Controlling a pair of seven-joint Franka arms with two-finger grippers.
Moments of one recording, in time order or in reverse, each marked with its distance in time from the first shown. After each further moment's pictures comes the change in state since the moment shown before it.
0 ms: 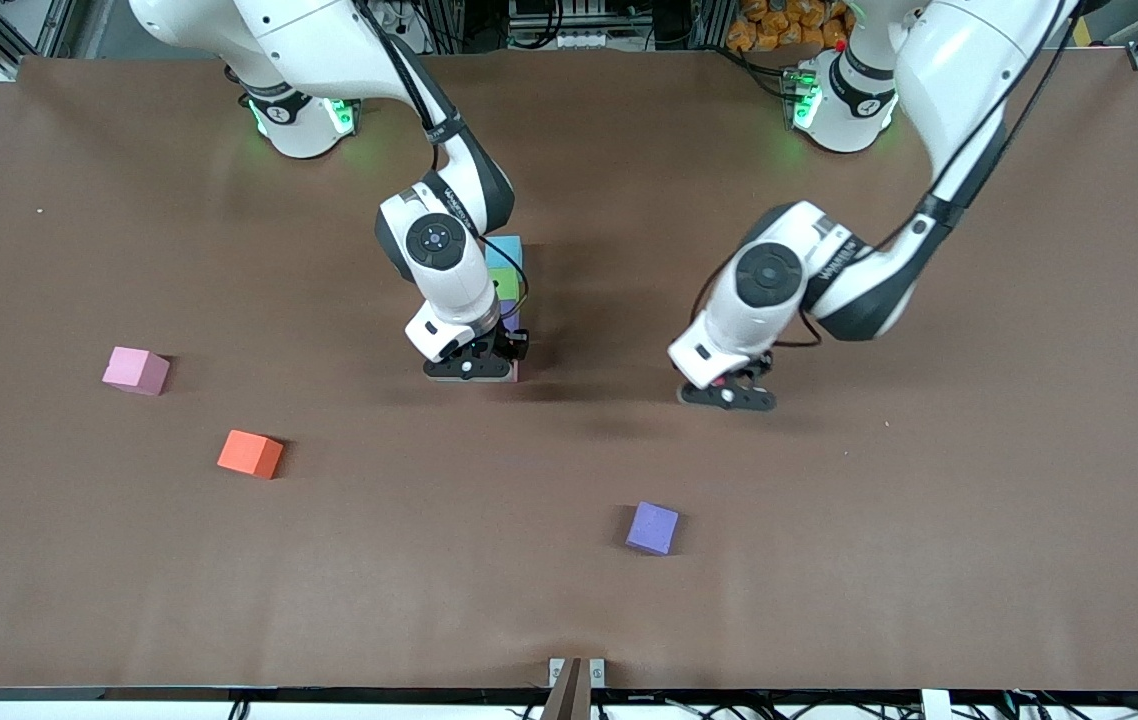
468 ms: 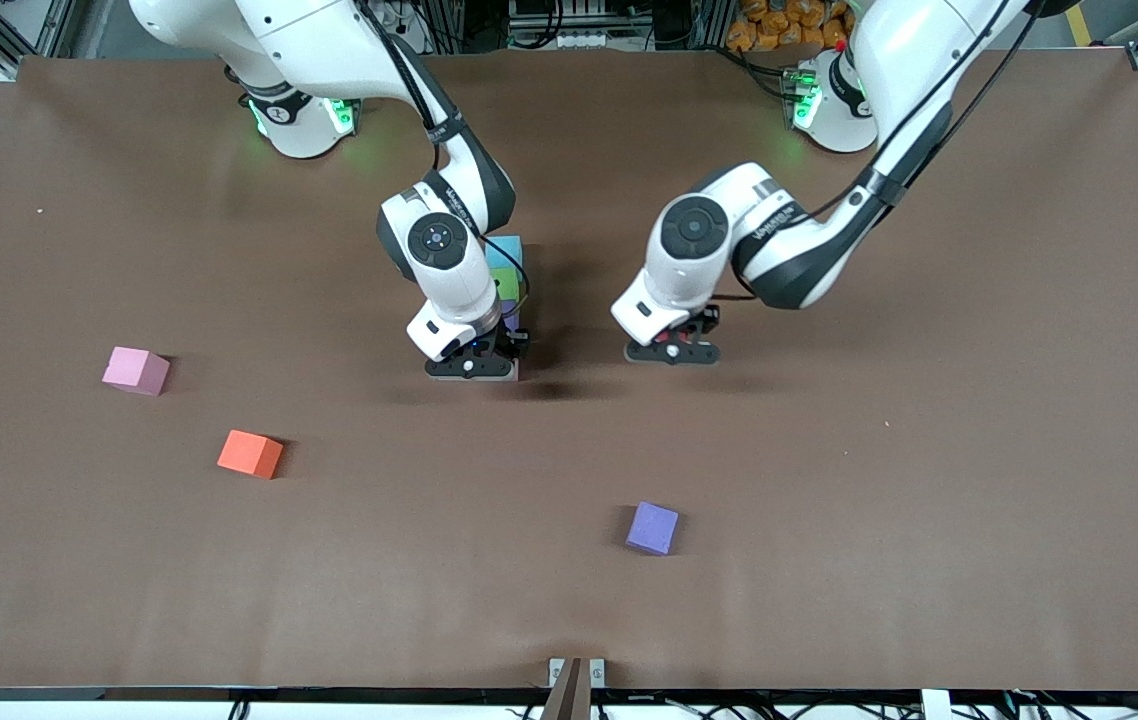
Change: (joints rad) left arm -0.048 -0.001 -0.102 -0.008 0.000 -0.058 -0.209; right arm 0.002 0.001 0.000 -0.001 0.000 0.000 0.000
